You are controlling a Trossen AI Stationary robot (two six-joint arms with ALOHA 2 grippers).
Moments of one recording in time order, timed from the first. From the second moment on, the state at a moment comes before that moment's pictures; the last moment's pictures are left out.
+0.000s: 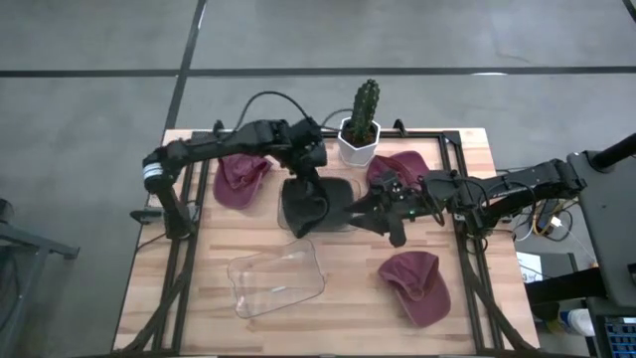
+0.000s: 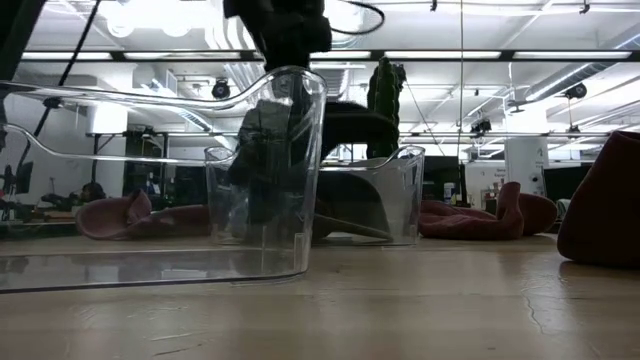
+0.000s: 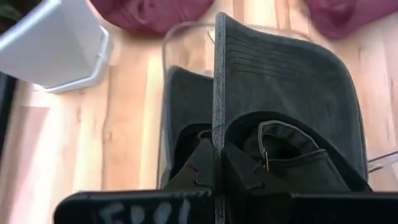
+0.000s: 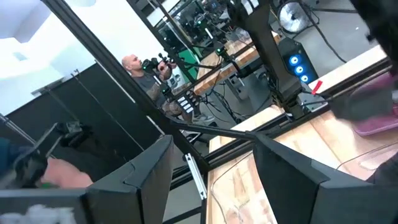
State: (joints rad) left arm 0.30 1.74 1.68 -0.94 0.19 0.21; right arm 0.18 1.19 1.01 0.17 0.02 0.69
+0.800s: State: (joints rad) left arm 0.29 1.91 1.68 -0.81 0.21 0.16; right arm 0.18 1.19 1.01 0.19 0.03 0.69
